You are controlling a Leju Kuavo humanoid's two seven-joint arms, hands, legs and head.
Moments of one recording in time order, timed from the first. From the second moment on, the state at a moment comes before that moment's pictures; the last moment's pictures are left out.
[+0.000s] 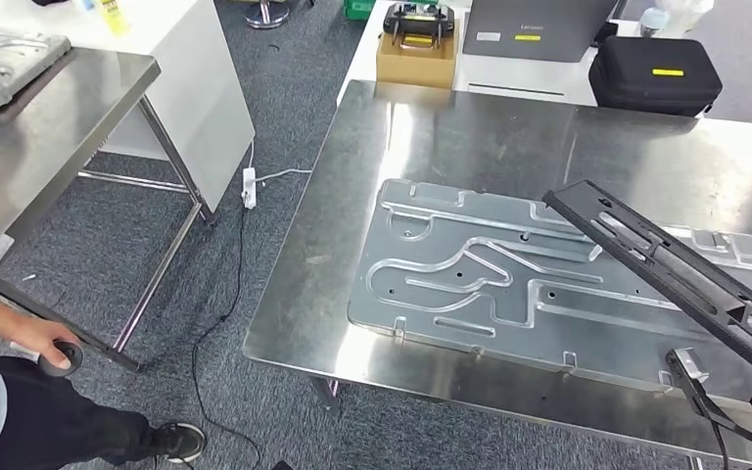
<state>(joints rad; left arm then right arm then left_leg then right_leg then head) -0.11 -0.23 0.97 -0.21 -1.40 0.21 -0.38 -0.02 -0.25 -0.51 -1.35 1.45 -0.69 0.05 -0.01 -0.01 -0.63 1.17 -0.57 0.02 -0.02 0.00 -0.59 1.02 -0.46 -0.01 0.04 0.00</state>
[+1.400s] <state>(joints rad) -0.09 -0.23 0.98 -0.21 -1.33 0.35 -0.37 0.14 0.03 -0.55 -1.74 0.66 -0.70 -0.44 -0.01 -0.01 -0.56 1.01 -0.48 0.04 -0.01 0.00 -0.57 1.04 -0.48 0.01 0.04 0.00</state>
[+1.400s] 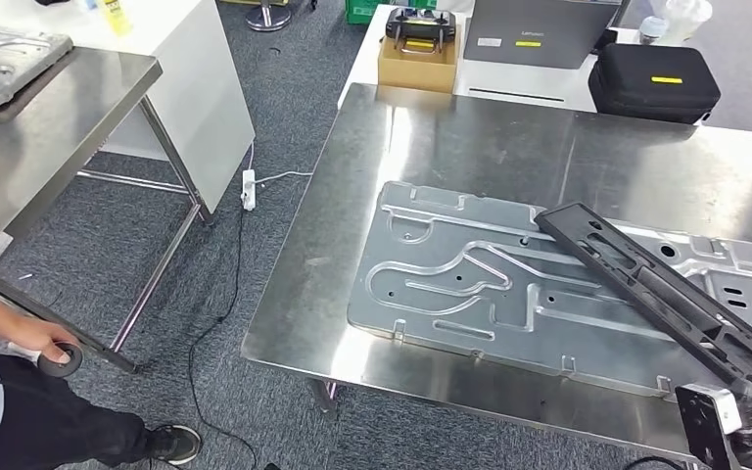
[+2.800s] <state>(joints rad) -0.09 -0.23 0.99 -0.21 -1.33 0.39 -0.35 0.19 0.23 -0.48 -2.02 0.49 -0.69 -0.65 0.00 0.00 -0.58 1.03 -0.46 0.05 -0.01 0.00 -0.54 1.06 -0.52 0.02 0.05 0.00</state>
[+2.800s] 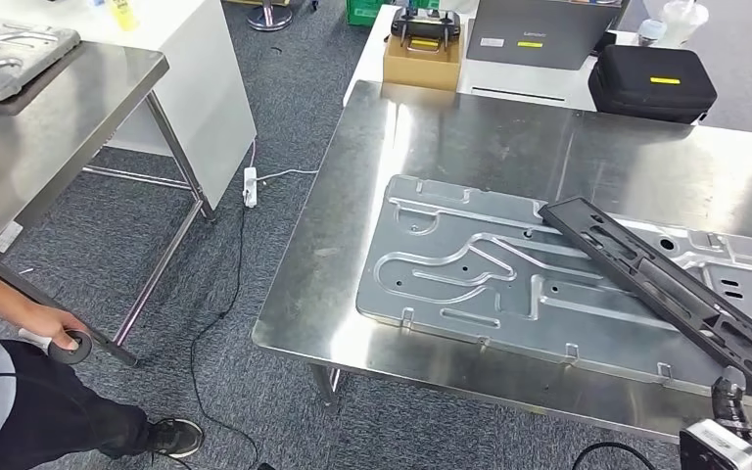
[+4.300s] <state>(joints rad) -0.09 -0.23 1.00 -0.21 -1.32 0.39 -0.35 0.20 0.23 -0.43 -2.01 0.49 -0.69 -0.63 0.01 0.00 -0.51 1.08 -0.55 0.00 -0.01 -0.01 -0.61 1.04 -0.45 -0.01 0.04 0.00</state>
